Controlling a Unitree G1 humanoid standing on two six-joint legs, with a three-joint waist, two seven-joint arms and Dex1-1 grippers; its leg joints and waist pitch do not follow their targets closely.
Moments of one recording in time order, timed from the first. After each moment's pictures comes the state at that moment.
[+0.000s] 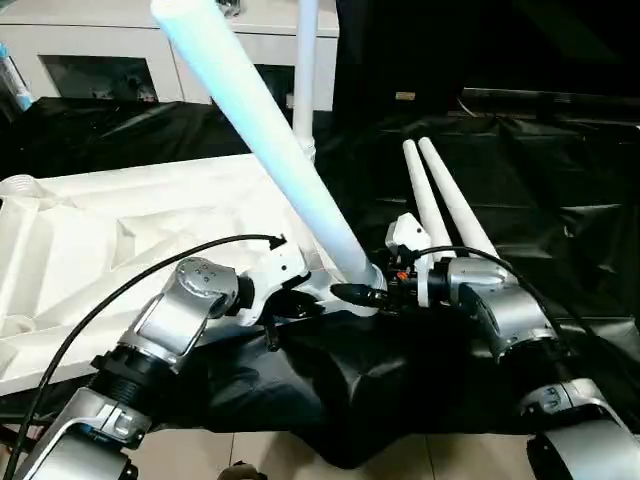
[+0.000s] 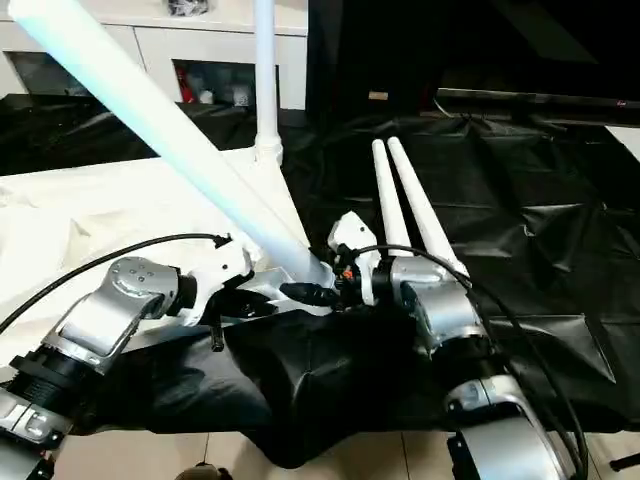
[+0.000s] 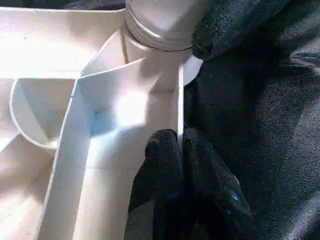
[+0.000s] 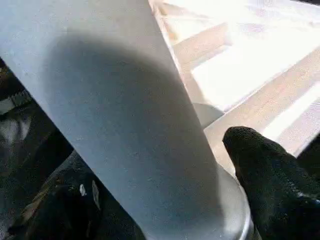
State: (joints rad) left arm -0.51 0.41 -0.35 0.29 0.02 0.38 -1.05; right arm -0.58 -0.25 0.12 0.61 0.13 0.13 1.10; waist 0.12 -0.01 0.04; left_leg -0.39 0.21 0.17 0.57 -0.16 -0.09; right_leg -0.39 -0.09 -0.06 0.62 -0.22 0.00
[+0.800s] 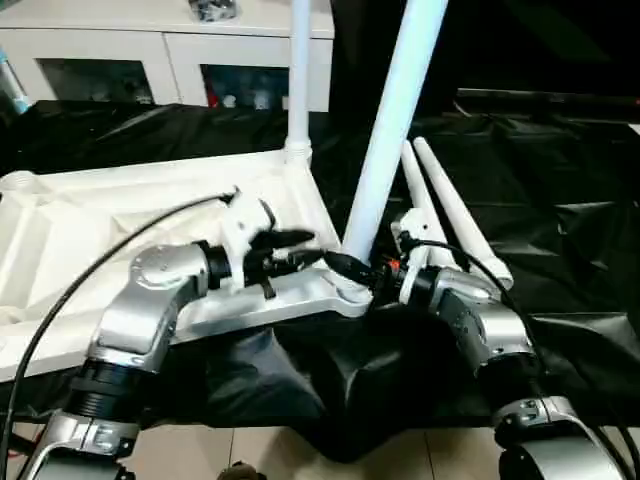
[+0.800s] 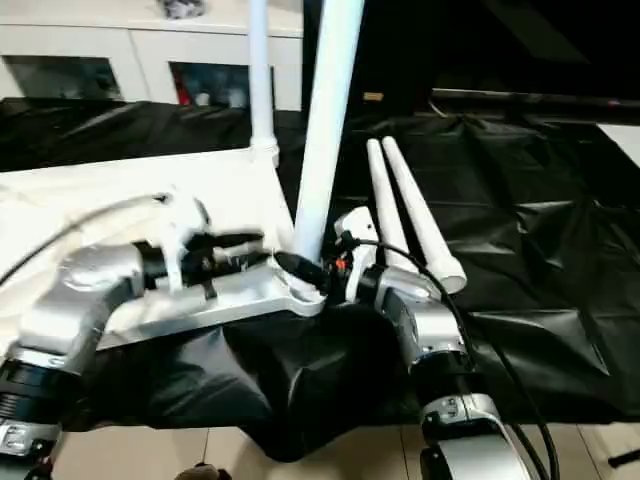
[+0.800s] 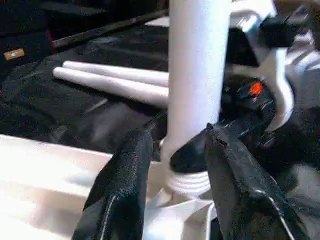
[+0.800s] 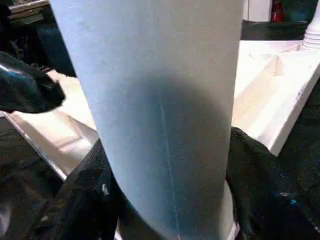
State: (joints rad) left arm -0.45 0.36 -0.08 0.13 -0.24 0.31 -0.97; right arm -0.55 -0.12 0.01 0.62 0.24 0.15 0.94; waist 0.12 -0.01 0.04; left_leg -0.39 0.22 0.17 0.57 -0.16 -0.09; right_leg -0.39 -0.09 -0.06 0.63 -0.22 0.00
